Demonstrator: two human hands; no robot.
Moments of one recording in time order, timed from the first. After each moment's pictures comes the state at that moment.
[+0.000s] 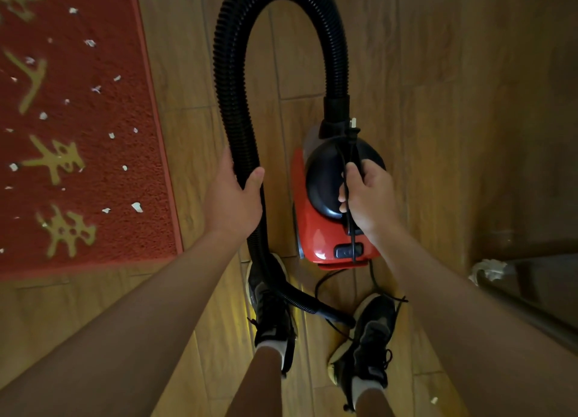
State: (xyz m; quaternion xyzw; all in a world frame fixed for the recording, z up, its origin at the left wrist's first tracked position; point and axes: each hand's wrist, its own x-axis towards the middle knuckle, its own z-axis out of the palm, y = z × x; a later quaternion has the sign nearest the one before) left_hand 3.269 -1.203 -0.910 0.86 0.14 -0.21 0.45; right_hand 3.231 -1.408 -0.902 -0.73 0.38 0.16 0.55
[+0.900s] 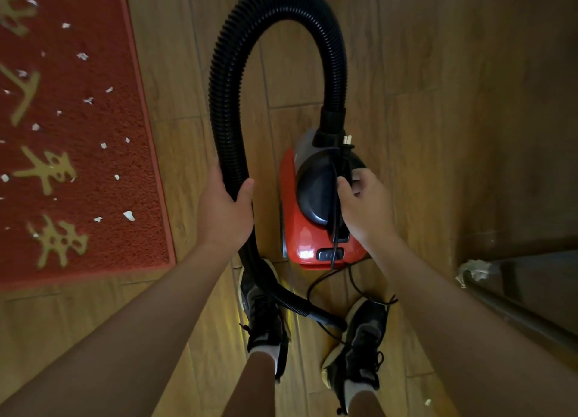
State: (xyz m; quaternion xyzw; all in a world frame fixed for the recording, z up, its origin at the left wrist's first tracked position) left_hand 3.261 -1.209 -0.902 0.86 0.14 -0.20 0.45; right_hand 3.221 -1.422 -0.890 -0.80 0.37 0.17 0.45
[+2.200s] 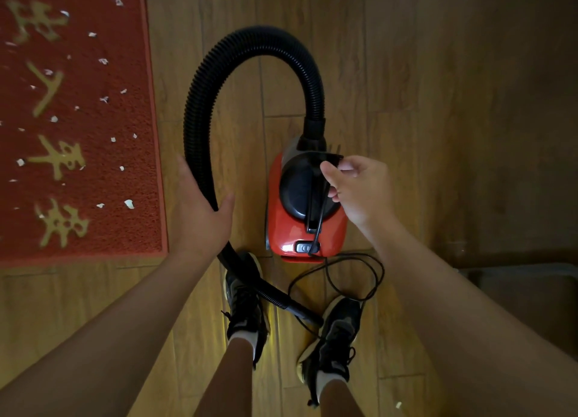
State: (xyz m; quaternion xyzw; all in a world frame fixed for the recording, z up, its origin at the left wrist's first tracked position) left_hand 3.228 -1.200 -0.850 0.90 0.15 -0.17 0.37; right_hand 3.231 -1.449 -0.826 -0.76 0.34 0.14 0.54
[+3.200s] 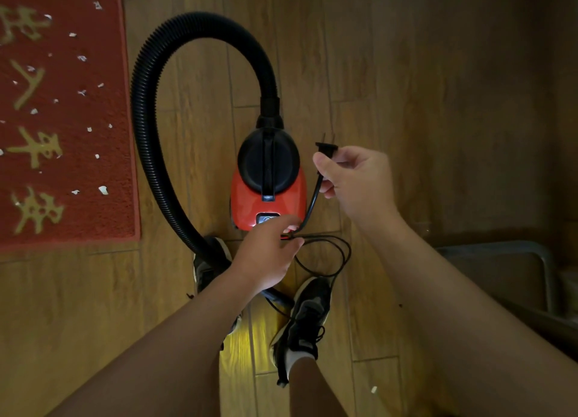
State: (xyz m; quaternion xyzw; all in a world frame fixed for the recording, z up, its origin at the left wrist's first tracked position) left_hand 3.096 -1.334 -0.817 0.83 -0.04 -0.38 0.42; right_hand 3.148 -1.504 -0.744 -0.74 0.31 0.10 0.59
